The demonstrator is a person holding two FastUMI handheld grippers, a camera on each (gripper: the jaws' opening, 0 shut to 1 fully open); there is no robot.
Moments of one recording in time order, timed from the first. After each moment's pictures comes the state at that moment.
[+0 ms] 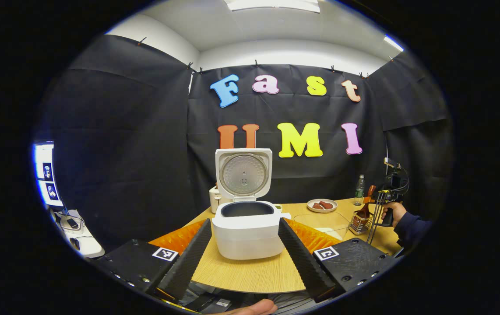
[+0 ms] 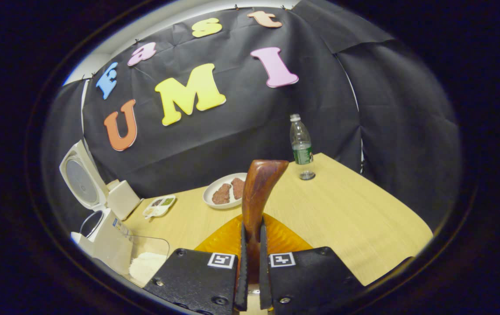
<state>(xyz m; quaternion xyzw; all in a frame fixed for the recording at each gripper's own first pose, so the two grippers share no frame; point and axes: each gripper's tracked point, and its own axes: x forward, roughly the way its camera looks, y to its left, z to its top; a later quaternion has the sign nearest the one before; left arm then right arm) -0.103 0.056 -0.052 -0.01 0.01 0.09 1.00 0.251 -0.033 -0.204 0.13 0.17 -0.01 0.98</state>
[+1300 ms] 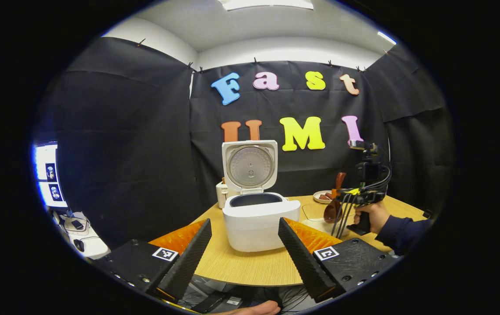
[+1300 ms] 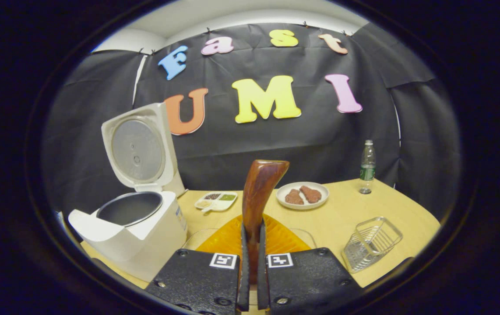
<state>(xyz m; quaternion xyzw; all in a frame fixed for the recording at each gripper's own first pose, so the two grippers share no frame) -0.121 0.071 -0.082 0.01 0.02 0.10 0.99 0.211 0.208 -0.212 0.05 0.12 0.09 0.99</state>
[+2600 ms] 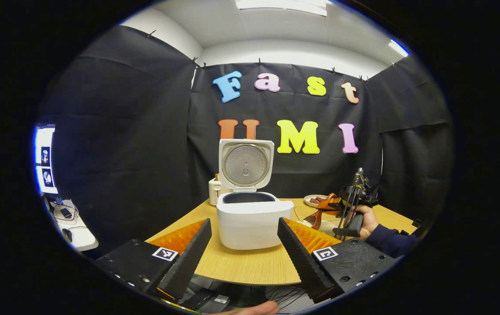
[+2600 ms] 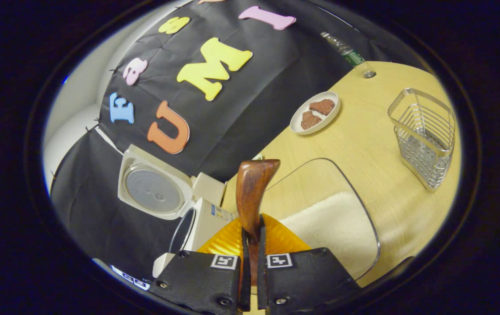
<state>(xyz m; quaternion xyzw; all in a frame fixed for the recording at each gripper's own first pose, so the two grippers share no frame) -0.121 0.069 -0.089 -0.03 0.01 0.06 1.00 0.205 0.200 -0.239 0.40 0.26 0.16 0.86</state>
